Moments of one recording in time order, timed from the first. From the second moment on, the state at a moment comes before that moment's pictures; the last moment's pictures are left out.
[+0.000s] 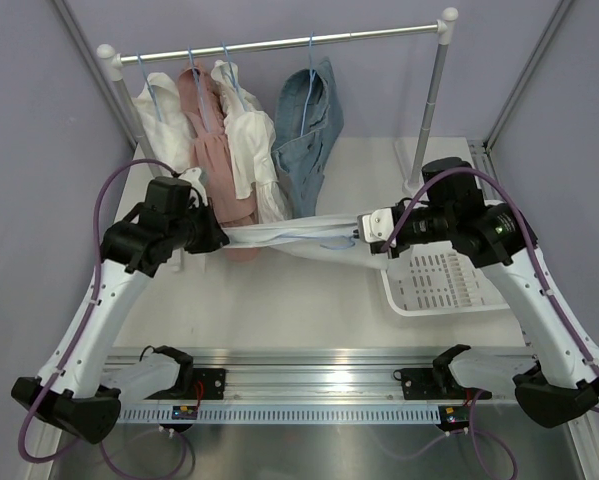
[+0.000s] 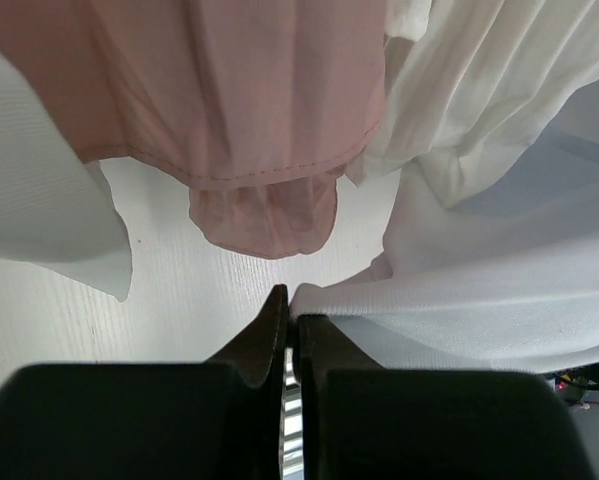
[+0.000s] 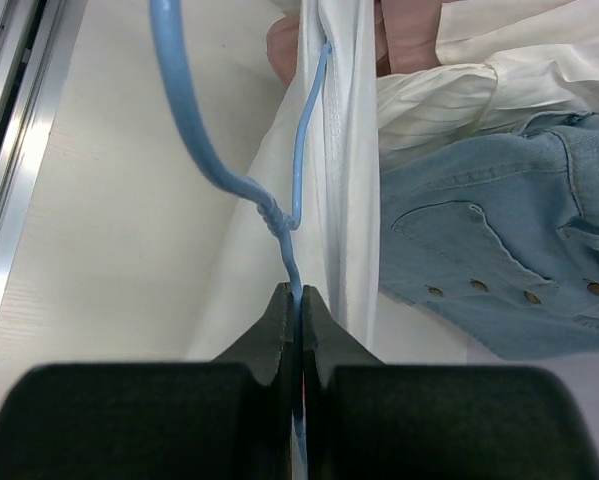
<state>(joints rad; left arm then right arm) -0.35 1.07 1.28 -1.00 0.08 -0.43 0.52 1.16 1.54 -1.04 -0.73 -1.18</state>
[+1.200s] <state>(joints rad) -0.18 1.00 1.33 -1.07 0.34 -0.51 0.59 1.09 1.32 -0.87 -0.62 -1.15</state>
